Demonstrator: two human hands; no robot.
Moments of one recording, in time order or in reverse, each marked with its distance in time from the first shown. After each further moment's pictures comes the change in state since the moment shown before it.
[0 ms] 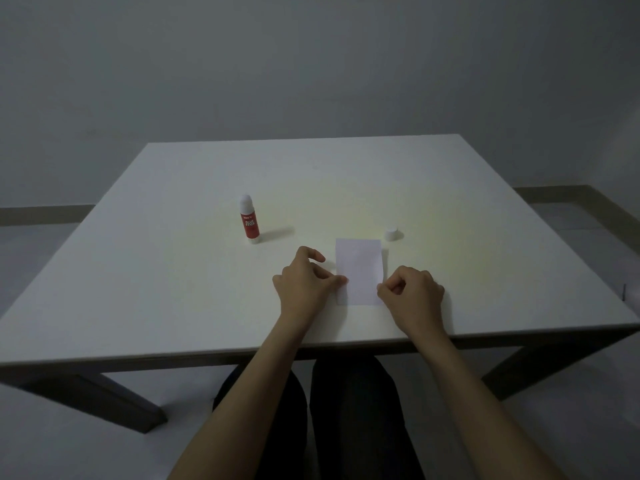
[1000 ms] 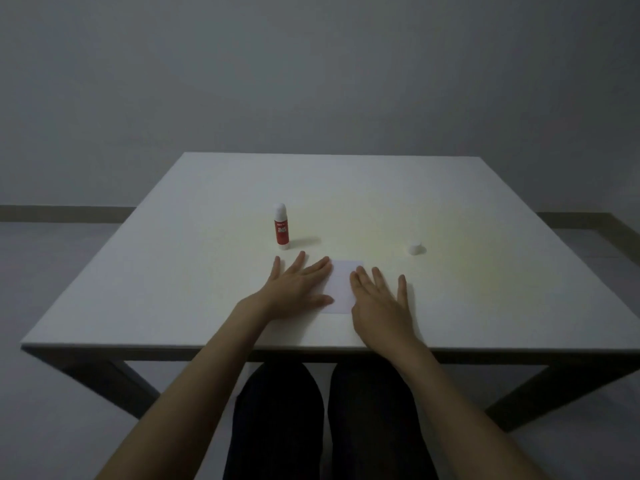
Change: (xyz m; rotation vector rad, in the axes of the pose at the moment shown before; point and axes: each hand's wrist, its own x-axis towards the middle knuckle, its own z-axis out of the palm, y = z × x) left_hand 0.035 -0.052 -0.066 0.745 -0.586 0.425; right_hand -0.015 -0.039 0.051 -0.584 -0.413 -0.334
